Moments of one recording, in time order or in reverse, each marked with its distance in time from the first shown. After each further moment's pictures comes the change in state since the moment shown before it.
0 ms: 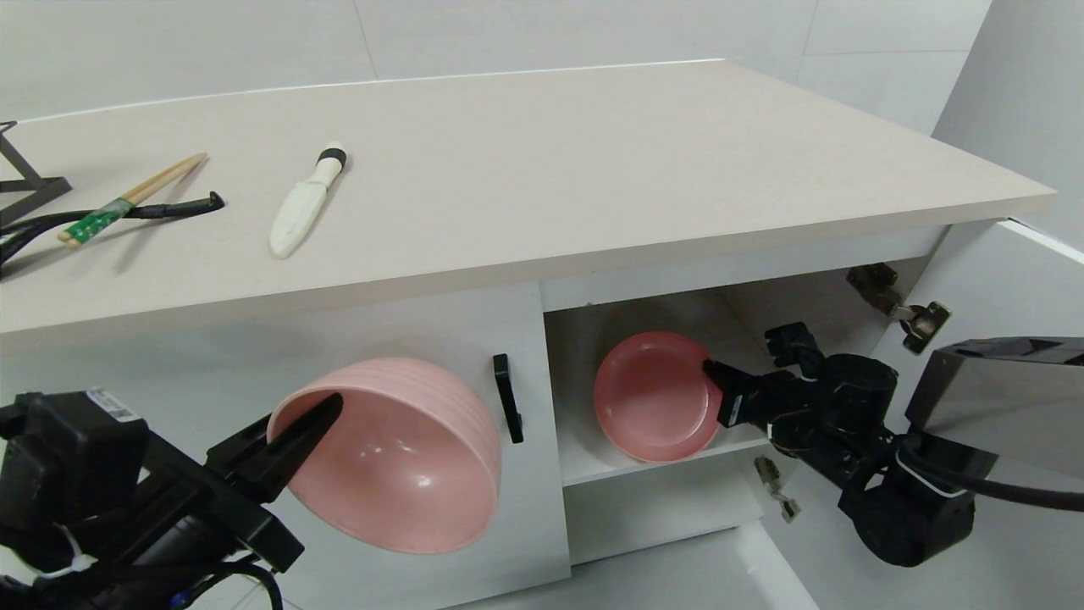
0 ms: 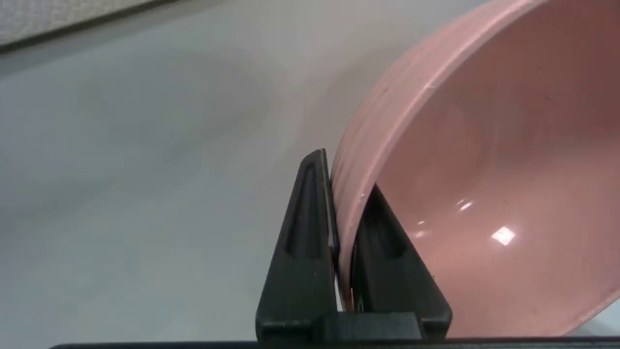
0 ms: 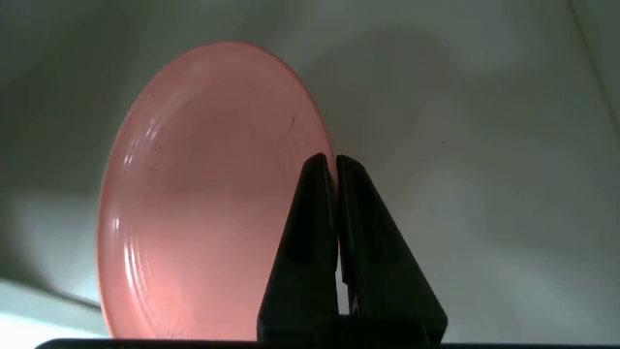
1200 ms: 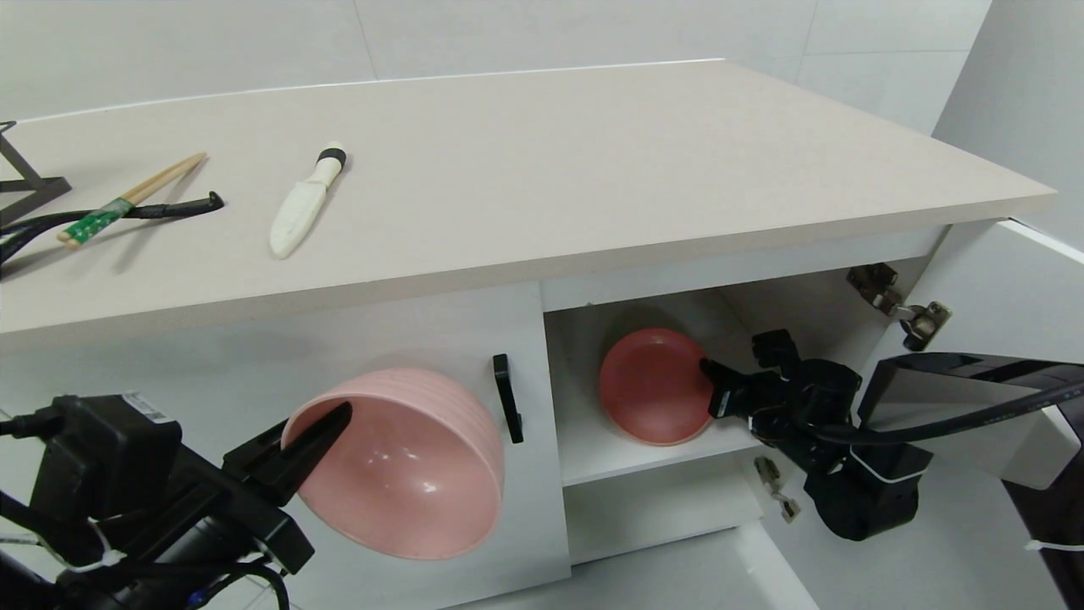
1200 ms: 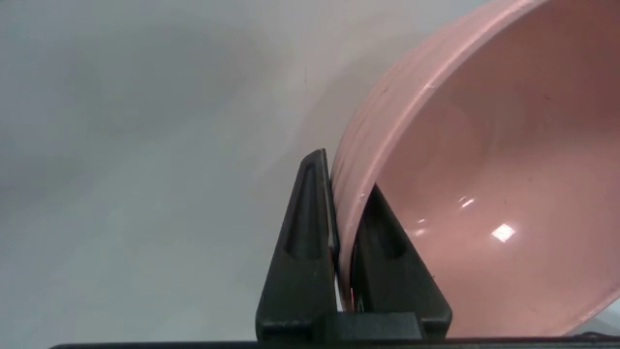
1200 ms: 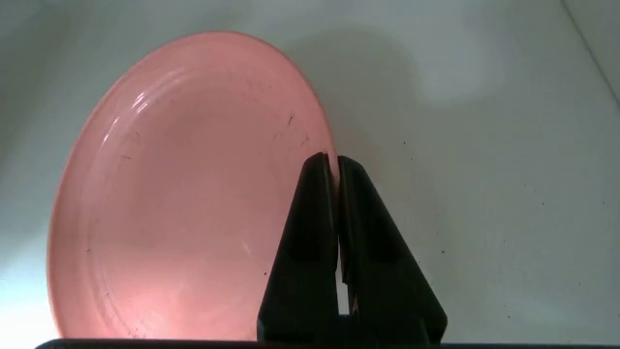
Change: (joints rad) left arm 0.008 0.037 0.007 0.001 0.002 0.000; right arm -0.054 0.193 -0.218 0.000 0.000 0.004
